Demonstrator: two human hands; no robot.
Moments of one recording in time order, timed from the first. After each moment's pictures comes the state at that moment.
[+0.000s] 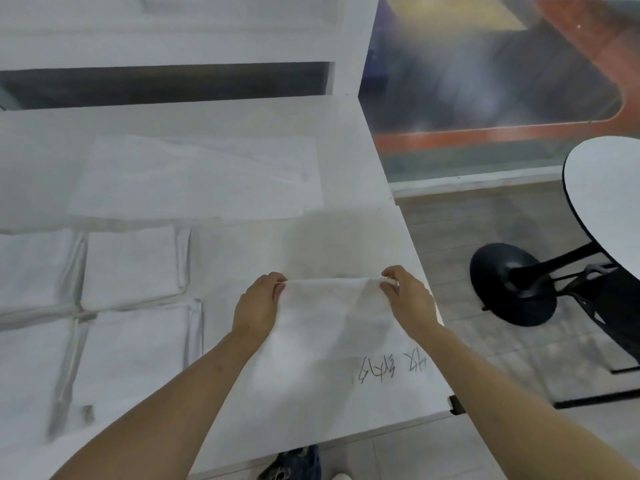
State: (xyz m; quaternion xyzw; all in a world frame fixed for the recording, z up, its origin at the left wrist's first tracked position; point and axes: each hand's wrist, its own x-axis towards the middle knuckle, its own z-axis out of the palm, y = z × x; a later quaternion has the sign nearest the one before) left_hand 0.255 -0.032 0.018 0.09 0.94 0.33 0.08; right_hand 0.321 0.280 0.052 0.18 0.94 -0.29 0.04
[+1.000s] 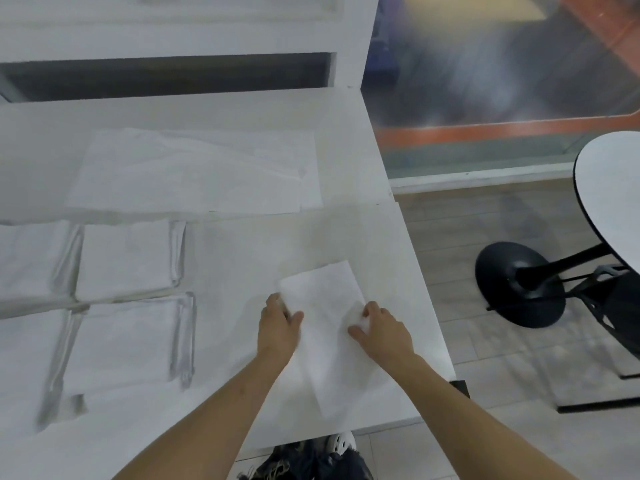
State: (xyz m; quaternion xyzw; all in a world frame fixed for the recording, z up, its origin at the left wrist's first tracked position) left_hand 0.313 0.029 0.007 -0.15 0.87 0.42 0.21; right_hand 0.360 0.252 0.013 0.18 0.93 -0.22 0.24
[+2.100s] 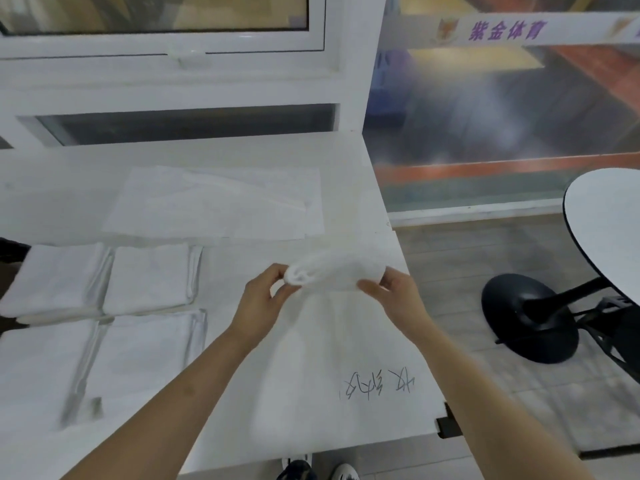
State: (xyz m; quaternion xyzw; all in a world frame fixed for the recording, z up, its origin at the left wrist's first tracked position) left_hand 0.282 0.004 0.144 0.11 0.83 0.54 0.04; right_hand 0.311 0.279 0.130 0.10 0.78 -0.61 0.04
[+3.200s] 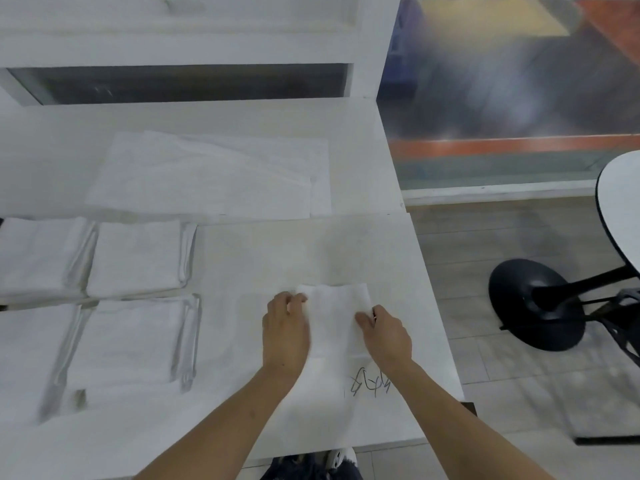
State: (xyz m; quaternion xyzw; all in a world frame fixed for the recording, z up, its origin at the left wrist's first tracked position) left_hand 0.319 0.041 0.005 0.04 0.97 0.22 0.02; right_hand 0.340 0.243 0.011 0.25 0.91 -0.29 0.16
